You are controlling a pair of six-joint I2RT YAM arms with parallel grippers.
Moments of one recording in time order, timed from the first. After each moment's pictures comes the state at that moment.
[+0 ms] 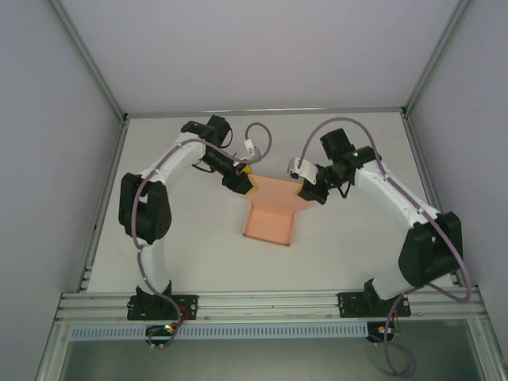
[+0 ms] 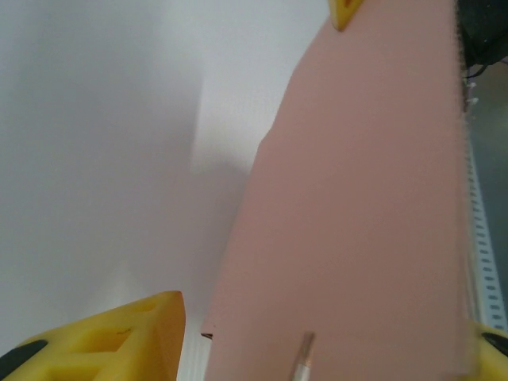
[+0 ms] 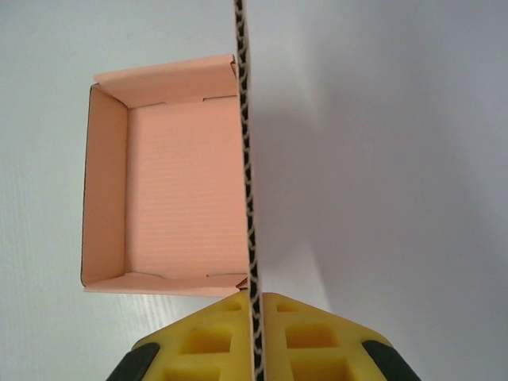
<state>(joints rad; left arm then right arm) -0.47 1.96 1.72 -1.20 0.87 0.84 0.31 1.54 1.29 -0.93 -0.53 -0.84</state>
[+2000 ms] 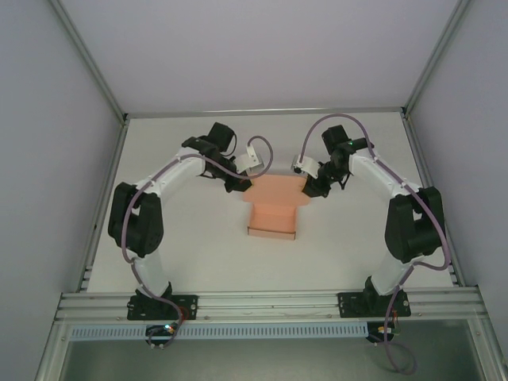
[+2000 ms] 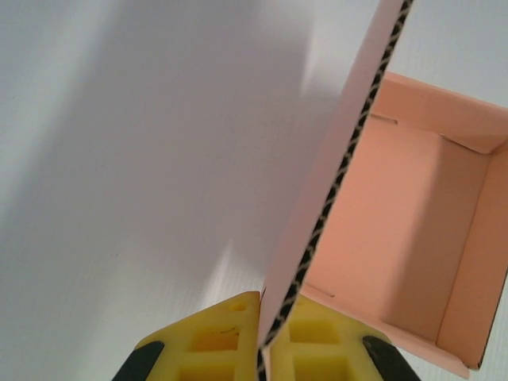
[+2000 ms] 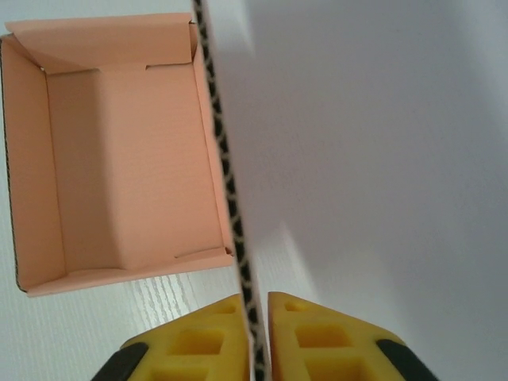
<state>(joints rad) -0.52 1.83 1.48 -0.83 0.54 0.61 0.23 1.72 1.34 -0.94 -0.52 -0.88</state>
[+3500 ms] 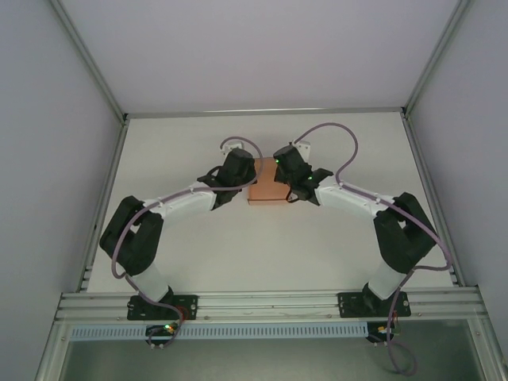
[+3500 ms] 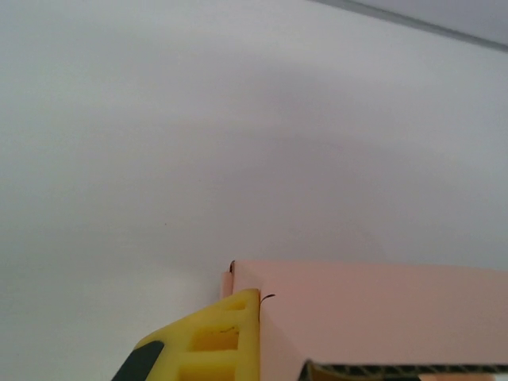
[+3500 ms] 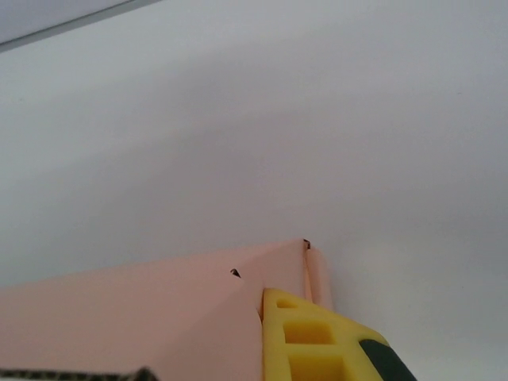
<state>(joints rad) -0.73 1.69 1.08 -0.04 -0.31 -0.68 0.62 1.70 1.14 -0.22 0.45 0.70</state>
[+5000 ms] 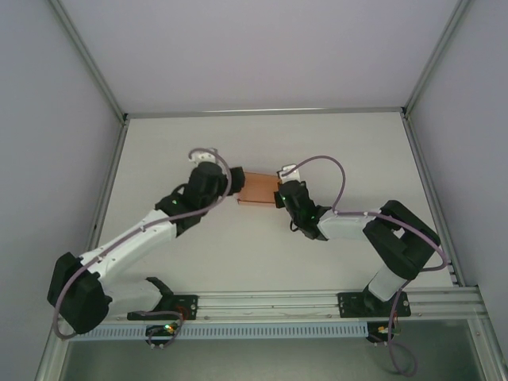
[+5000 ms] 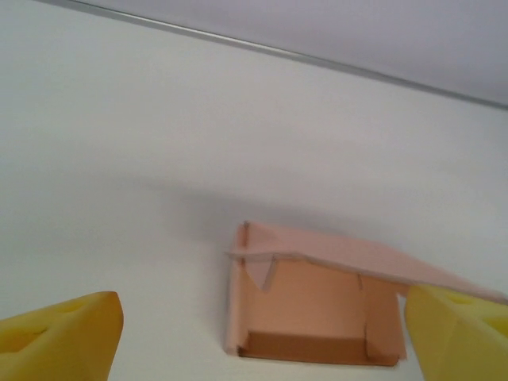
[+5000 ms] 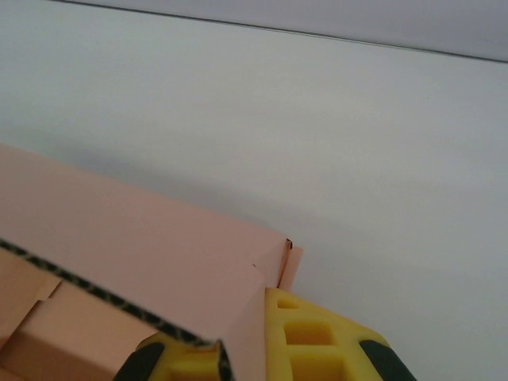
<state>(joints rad) -0.69 1.21 0.90 -0.23 -0.31 -0.64 0.72 1.65 0.70 0.46 0.50 0.20</state>
